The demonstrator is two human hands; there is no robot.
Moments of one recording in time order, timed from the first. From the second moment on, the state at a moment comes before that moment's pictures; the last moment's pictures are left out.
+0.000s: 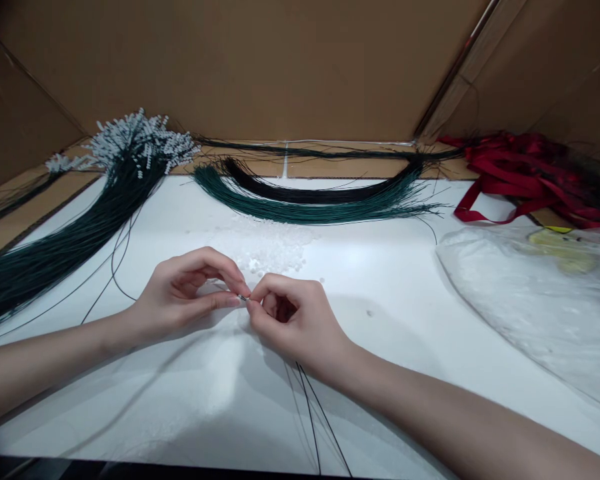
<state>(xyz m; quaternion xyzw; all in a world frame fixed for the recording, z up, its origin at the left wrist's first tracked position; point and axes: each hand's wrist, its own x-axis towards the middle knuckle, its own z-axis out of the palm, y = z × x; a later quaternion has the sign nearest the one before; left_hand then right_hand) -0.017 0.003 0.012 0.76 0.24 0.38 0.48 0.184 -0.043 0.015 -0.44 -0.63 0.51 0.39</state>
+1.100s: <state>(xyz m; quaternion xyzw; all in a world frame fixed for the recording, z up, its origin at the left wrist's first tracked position) -0.020 -0.003 0.019 0.74 0.25 0.37 0.49 0.185 -0.044 0.013 -0.43 -0.58 0.53 0.44</state>
